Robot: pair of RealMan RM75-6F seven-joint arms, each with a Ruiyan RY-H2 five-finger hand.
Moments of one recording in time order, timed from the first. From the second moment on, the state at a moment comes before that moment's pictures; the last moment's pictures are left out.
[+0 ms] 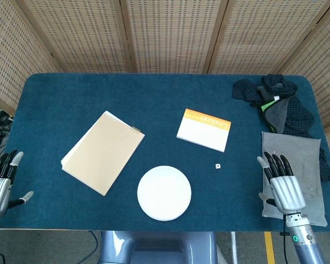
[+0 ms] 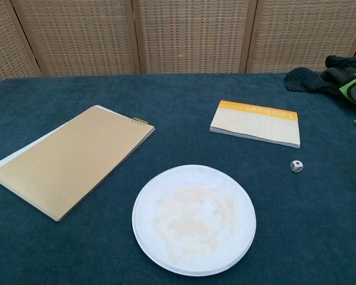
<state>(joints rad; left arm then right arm) -0.08 -1.19 -0.03 -1.58 1.51 1.52 0.15 0.18 -1.29 0.03 -1.52 -1.55 1.46 -0.20</state>
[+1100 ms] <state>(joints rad) -0.09 -1.20 -0.04 -1.57 1.48 1.50 0.17 0.34 -1.40 0.13 -1.56 -1.50 1.27 -0.29</state>
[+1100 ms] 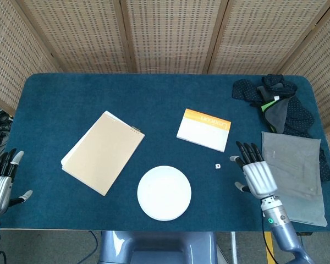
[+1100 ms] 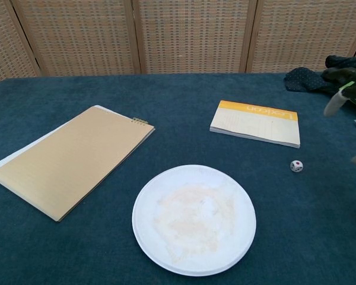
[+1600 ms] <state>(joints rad) -0.10 -1.20 -0.05 -1.55 1.46 1.46 0.13 0.49 -1.63 0.20 -1.36 -1.31 1.07 -0.39</state>
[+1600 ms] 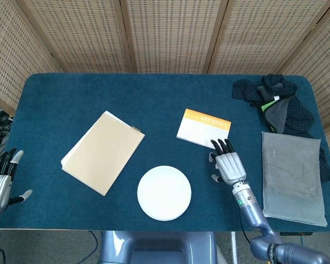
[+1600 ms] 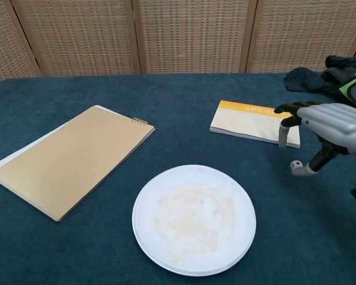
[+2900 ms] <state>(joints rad) -0.13 -1.22 -0.05 -1.53 1.43 1.41 0.15 0.56 -1.66 0.19 -1.22 -1.16 0.99 -0.40</state>
